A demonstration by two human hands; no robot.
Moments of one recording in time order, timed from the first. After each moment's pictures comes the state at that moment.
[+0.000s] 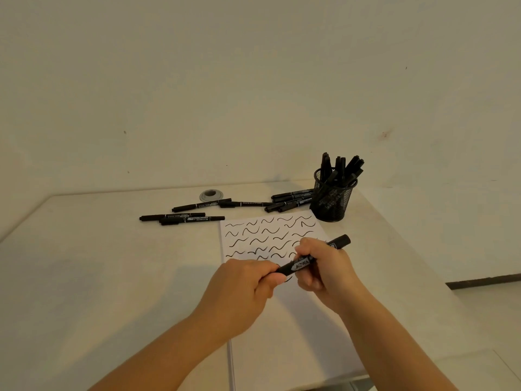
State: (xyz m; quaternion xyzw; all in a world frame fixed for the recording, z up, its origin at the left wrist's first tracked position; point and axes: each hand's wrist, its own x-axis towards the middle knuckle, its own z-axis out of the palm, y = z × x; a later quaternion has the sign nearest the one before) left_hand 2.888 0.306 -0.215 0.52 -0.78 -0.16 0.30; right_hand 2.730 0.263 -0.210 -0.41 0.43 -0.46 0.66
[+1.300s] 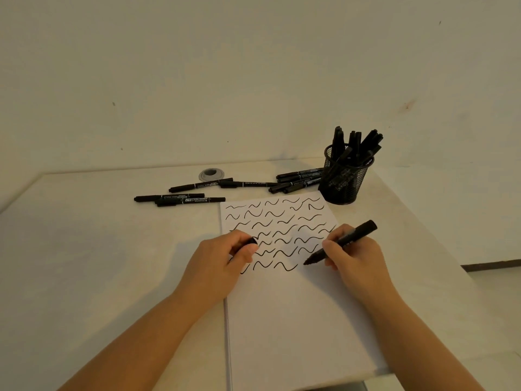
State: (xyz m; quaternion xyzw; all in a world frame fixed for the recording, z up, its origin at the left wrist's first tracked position) left_hand 2.919 0.273 -0.250 0.58 -0.69 -0.22 0.37; right_hand 2.692 0.250 -0.248 -0.60 0.56 -0.44 0.37
